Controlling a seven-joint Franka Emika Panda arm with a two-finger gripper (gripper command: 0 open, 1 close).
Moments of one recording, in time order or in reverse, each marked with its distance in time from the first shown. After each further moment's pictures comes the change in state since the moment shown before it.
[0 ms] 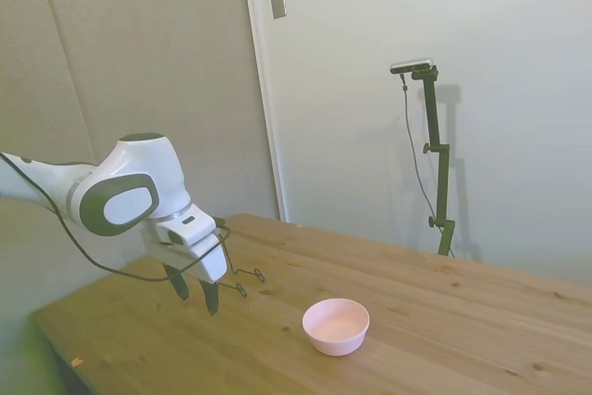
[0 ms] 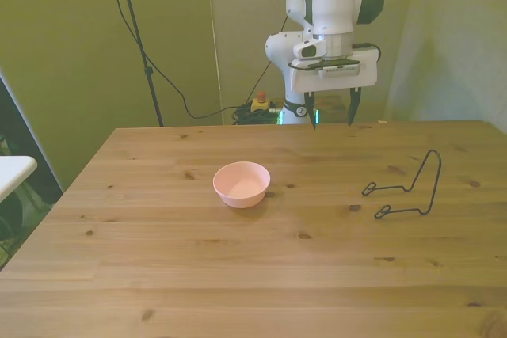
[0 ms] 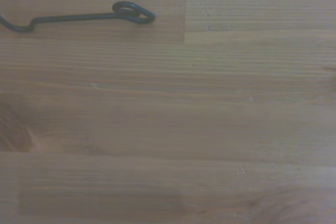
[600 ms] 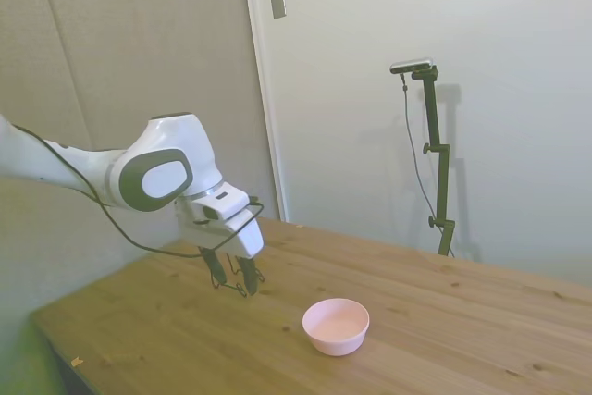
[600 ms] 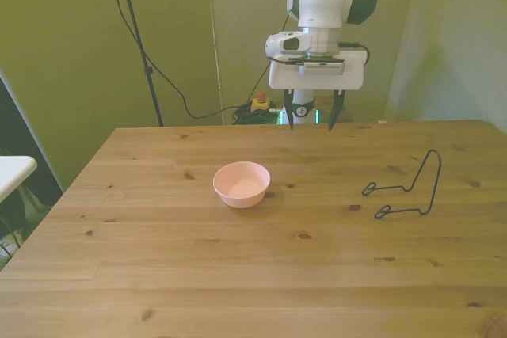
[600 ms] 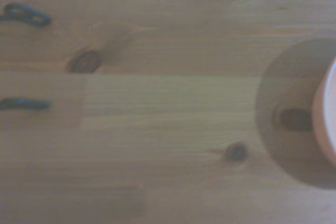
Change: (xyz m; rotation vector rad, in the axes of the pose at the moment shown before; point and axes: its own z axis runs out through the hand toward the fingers) arm 0.090 -0.004 -0.020 -0.054 0.117 0.051
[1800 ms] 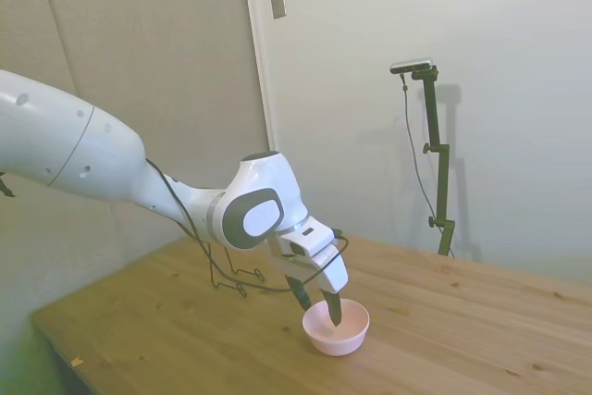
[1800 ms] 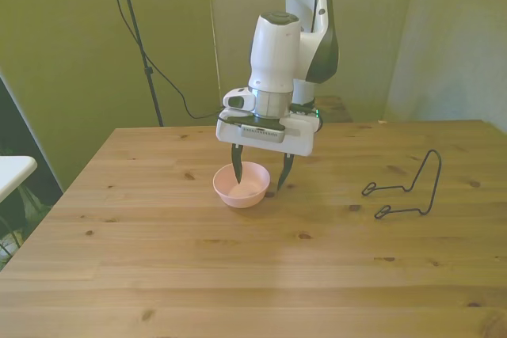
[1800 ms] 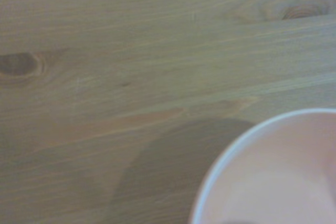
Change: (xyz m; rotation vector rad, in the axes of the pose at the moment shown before) arm 0.105 0.010 0.109 -0.072 0.052 0.154
